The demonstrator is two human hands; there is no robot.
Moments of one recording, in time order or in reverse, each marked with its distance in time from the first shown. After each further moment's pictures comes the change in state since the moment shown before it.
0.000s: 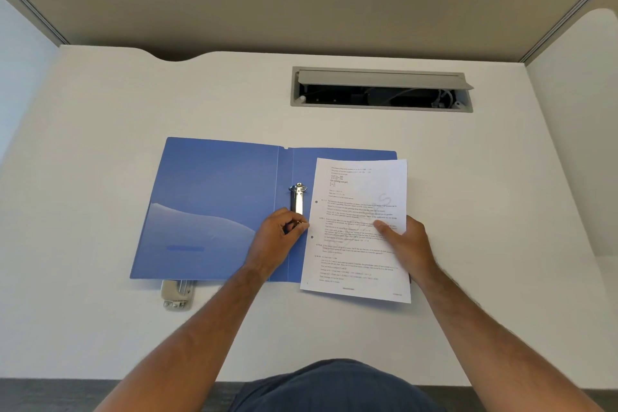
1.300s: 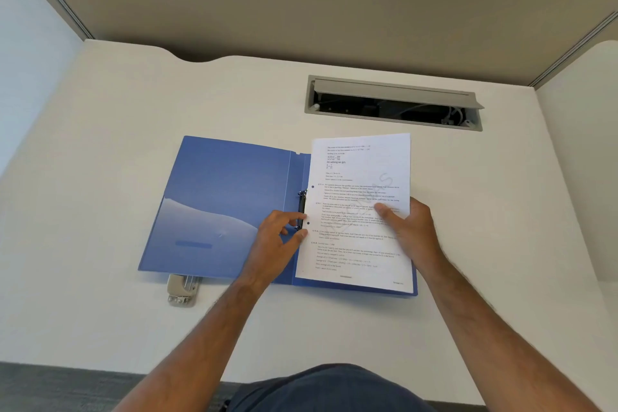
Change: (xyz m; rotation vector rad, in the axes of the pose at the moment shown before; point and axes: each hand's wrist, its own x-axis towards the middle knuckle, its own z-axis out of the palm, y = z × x) left_hand -0.022 0.006 -0.017 -0.167 0.096 0.017; right_hand 0.002 -0.072 0.013 -0.006 -0.029 -0.166
